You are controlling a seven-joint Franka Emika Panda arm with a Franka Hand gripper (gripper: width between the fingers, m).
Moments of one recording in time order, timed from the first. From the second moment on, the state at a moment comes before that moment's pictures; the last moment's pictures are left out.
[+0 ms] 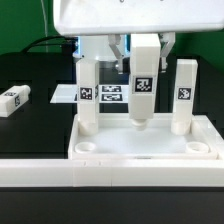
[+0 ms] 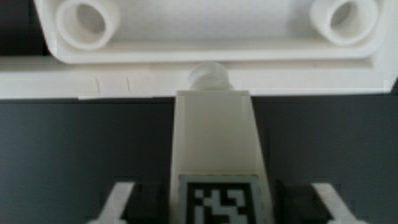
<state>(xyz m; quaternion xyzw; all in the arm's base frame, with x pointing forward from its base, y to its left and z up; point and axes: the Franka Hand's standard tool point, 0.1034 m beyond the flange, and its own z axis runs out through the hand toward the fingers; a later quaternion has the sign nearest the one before) 0.639 0.027 0.146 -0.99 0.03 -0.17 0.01</state>
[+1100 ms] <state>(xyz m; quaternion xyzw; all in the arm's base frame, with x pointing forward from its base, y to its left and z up) 0.628 0.074 0.135 -0.99 0.01 -0.16 0.02</state>
